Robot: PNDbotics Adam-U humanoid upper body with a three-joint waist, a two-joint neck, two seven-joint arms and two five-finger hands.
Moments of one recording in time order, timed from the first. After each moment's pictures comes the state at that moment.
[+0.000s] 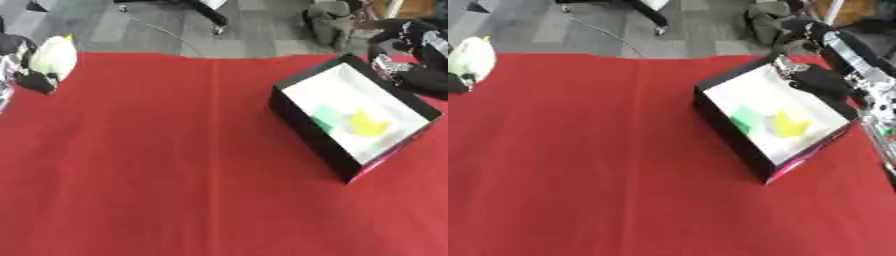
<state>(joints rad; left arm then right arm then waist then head) -0.95 0.63 -0.22 -1.16 -0.92 0.46 -0.37 -0.54 -0.65 0.06 -1.81 0.10 0.23 0.11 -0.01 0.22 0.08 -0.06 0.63</state>
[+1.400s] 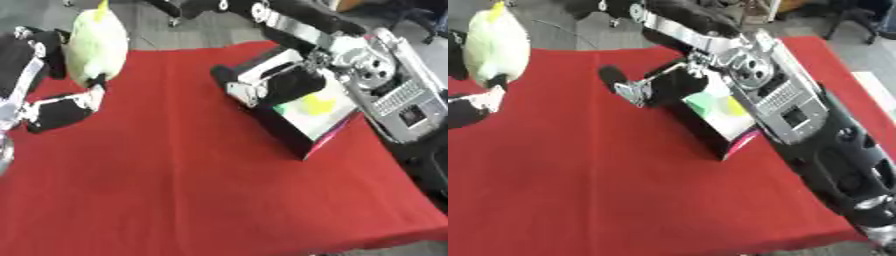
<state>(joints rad) -0.65 0.49 -0.39 -1.87 -0.82 0.35 -0.04 -0.78 -0.55 0.37 -1.98 0.31 0.01 0.41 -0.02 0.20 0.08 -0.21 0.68</state>
